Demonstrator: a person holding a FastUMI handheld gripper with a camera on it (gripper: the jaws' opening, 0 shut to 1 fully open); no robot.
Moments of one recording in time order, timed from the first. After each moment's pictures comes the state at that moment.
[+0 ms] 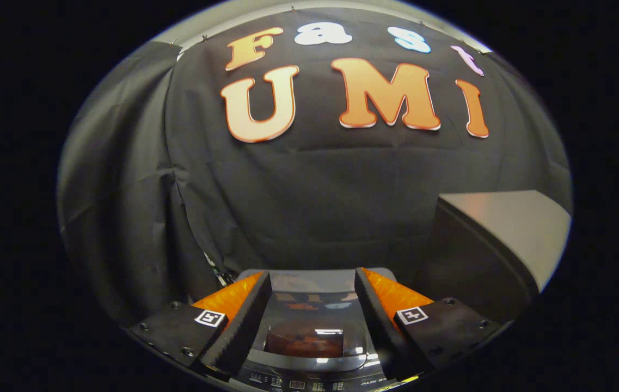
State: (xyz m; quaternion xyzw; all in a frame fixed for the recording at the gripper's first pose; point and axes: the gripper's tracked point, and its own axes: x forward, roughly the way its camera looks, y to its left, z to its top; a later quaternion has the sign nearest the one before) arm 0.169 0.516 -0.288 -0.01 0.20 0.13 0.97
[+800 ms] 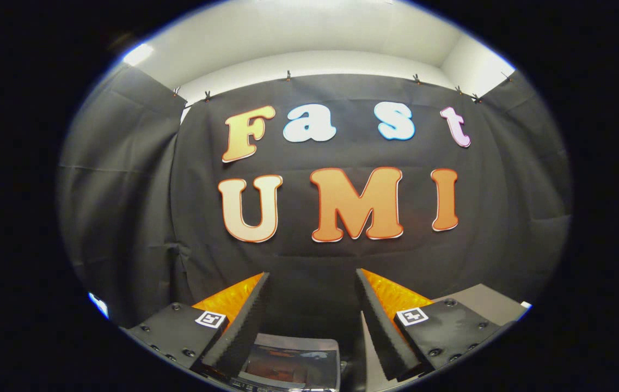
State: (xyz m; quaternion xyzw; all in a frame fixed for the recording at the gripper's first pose) arm 0.127 0.402 -0.030 -0.03 0.03 0.12 0.99
